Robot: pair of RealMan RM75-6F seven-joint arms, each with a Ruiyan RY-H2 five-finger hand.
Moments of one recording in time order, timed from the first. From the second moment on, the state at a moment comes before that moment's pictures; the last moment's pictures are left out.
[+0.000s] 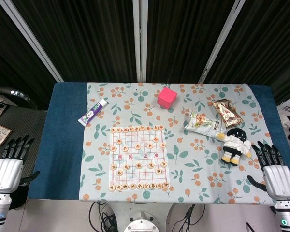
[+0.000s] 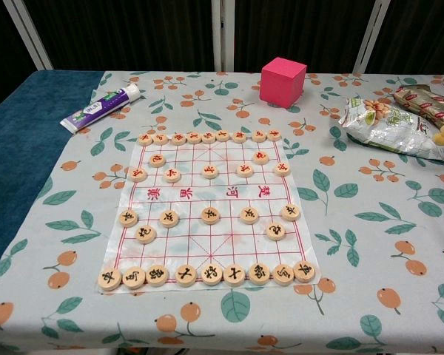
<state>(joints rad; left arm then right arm) -0.09 -1.18 -0.03 -1.57 1.59 1.55 0.08 0.03 -1.16 0.01 -1.55 -1.58 1.53 -0.04</state>
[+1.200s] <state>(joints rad) -0.08 -1.16 -0.01 -1.60 1.57 1.53 0.11 0.10 -1.16 0.01 -1.59 -1.64 1.45 -0.10</state>
